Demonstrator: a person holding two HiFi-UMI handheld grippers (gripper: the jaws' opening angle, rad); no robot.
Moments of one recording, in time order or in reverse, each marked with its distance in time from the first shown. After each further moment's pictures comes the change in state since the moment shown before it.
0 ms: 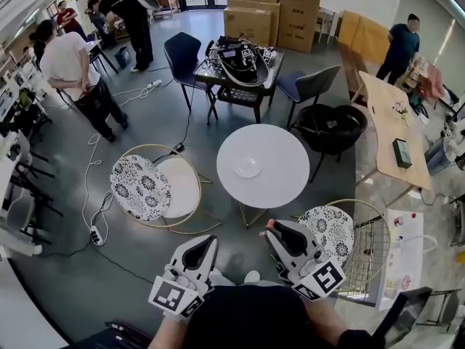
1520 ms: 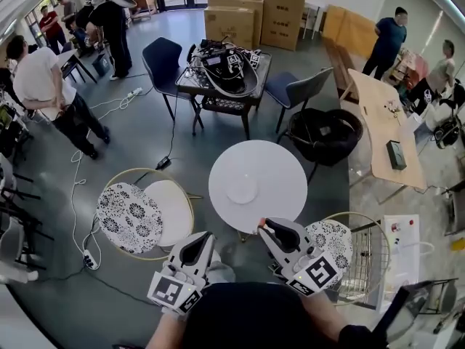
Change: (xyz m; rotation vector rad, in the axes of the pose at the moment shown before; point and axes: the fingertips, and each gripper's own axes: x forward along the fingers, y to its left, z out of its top) left arm 0.120 0.118 -0.001 -0.036 0.041 -0.057; right arm 0.114 -0.103 -0.032 -0.015 0.065 -0.055
